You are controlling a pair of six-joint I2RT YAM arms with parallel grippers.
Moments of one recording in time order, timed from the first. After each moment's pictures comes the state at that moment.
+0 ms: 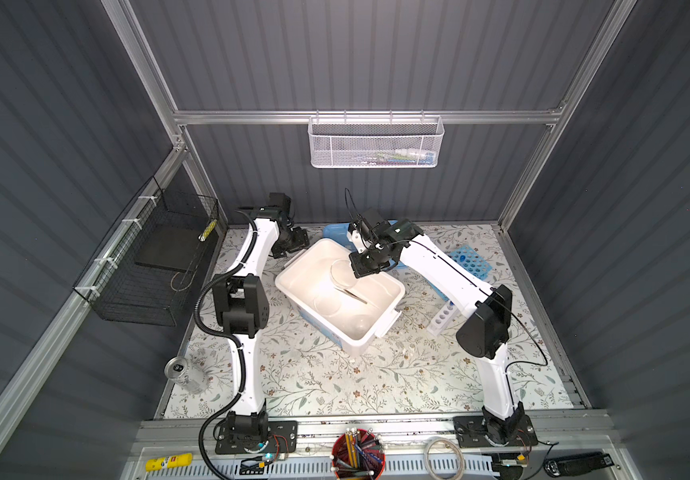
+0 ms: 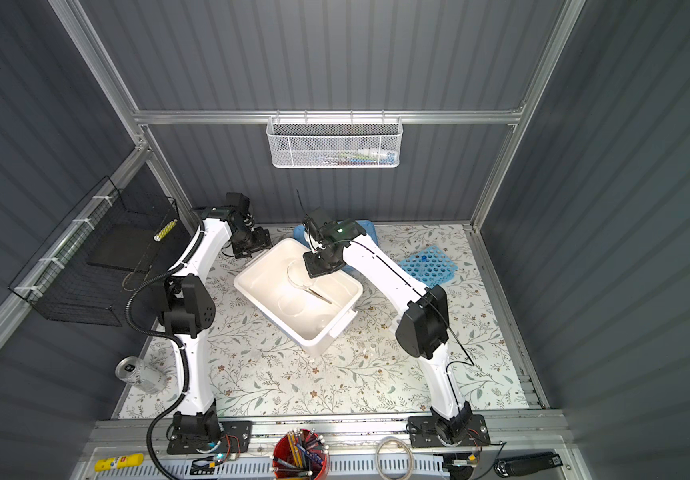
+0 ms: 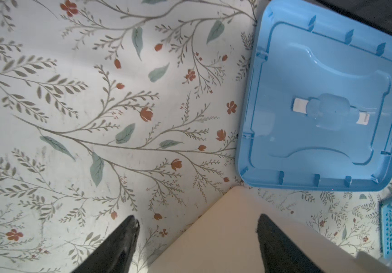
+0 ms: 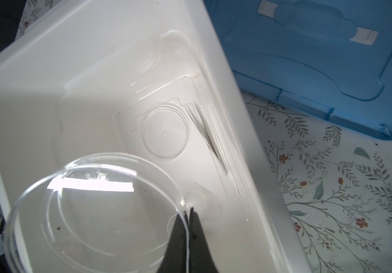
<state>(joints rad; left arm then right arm) -0.15 2.22 2.16 -1.13 0.13 -0.35 0.72 2.13 2.22 -1.16 -0.09 0.28</state>
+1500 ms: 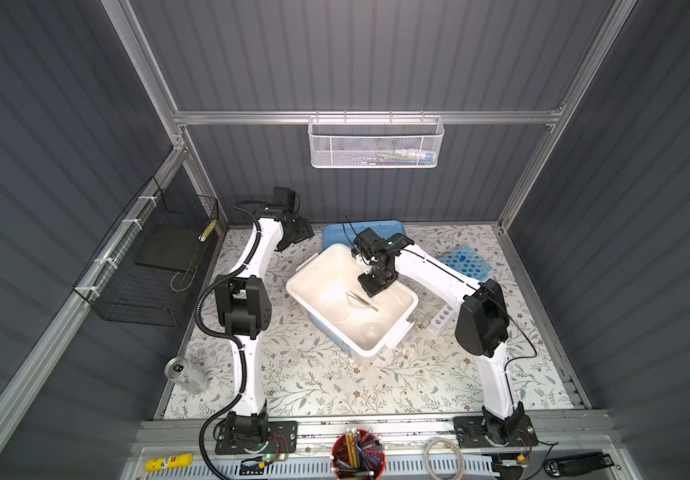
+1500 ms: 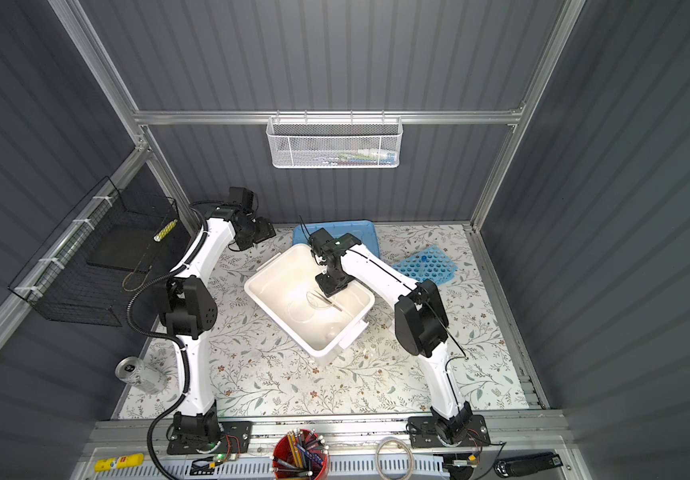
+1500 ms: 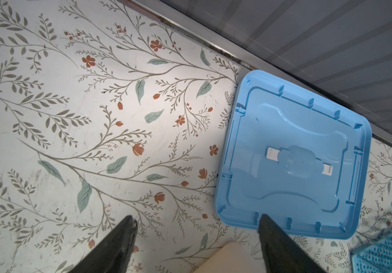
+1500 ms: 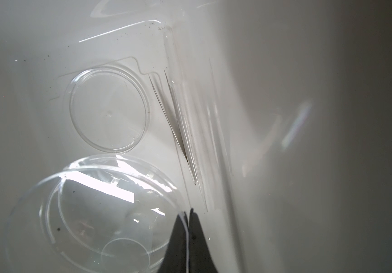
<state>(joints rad) -0.16 2.21 2.19 -0.97 0.04 -0.50 0.71 2.15 1.99 -1.15 0.03 0.07</state>
